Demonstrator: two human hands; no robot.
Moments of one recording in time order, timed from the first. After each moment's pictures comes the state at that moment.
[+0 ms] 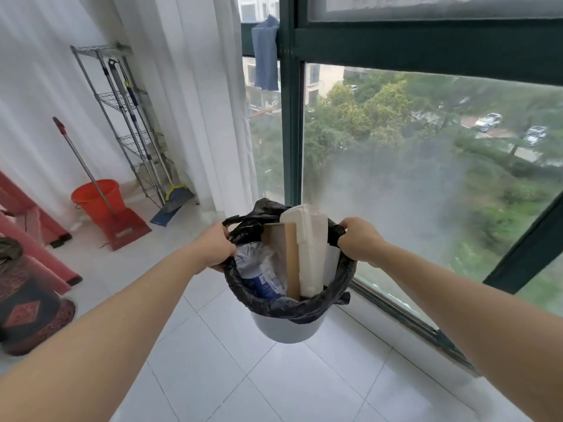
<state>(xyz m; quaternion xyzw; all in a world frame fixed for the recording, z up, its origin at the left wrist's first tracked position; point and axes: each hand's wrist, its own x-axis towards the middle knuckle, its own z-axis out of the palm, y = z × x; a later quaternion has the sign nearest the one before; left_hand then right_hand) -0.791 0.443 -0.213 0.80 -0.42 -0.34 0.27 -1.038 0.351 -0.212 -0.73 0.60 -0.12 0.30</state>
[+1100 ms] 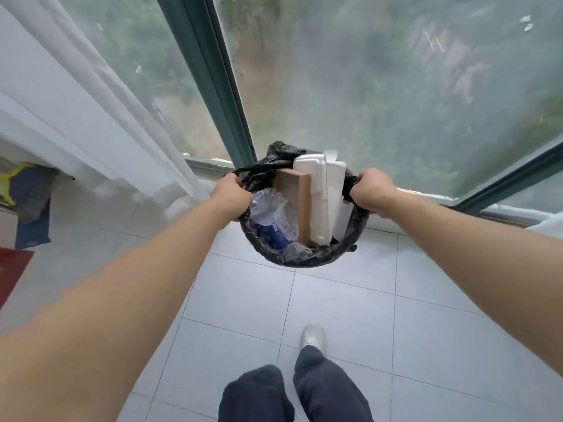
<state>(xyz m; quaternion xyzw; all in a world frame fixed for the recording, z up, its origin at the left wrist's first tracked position) -0.699 0.058 -0.438 0.72 -0.53 -0.43 0.12 -0.936 0.092 -0.450 -0.43 0.82 -0.11 0.37</state>
